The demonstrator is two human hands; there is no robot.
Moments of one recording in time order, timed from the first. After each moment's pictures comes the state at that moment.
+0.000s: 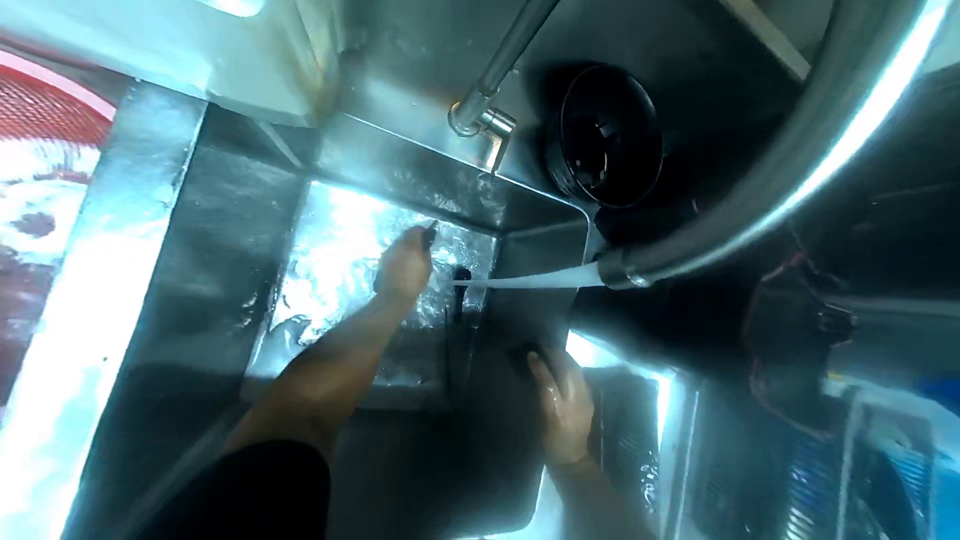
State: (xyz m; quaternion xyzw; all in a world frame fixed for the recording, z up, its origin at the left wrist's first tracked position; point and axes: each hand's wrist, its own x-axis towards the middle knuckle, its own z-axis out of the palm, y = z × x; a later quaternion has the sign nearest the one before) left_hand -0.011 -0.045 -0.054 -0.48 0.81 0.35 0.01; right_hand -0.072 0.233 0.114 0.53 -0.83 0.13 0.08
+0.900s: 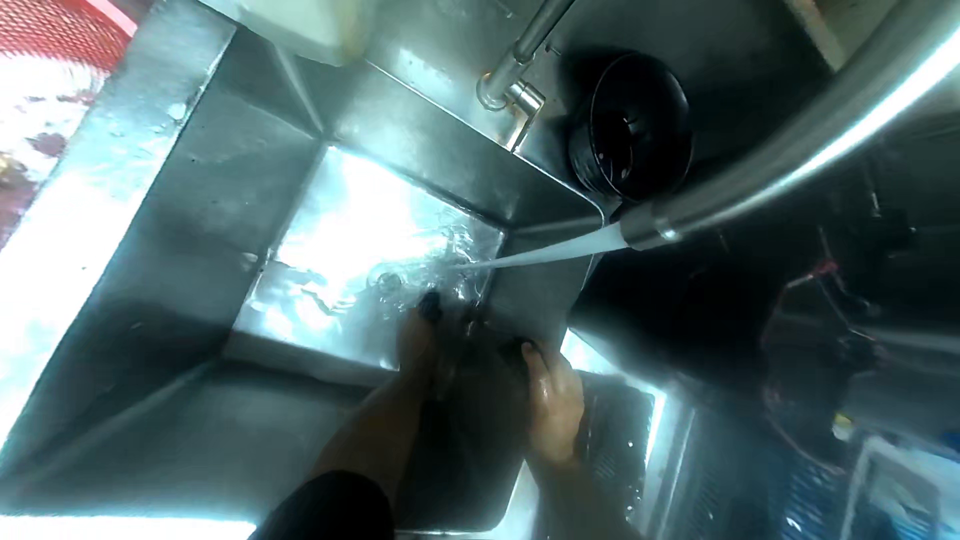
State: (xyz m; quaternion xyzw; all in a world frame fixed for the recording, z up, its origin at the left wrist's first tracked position) left_hand 0.025 0.120 -0.033 -0.65 0.55 0.50 0.16; right_hand -0.079 0.232 0.115 0.55 -0.83 0.10 0.07
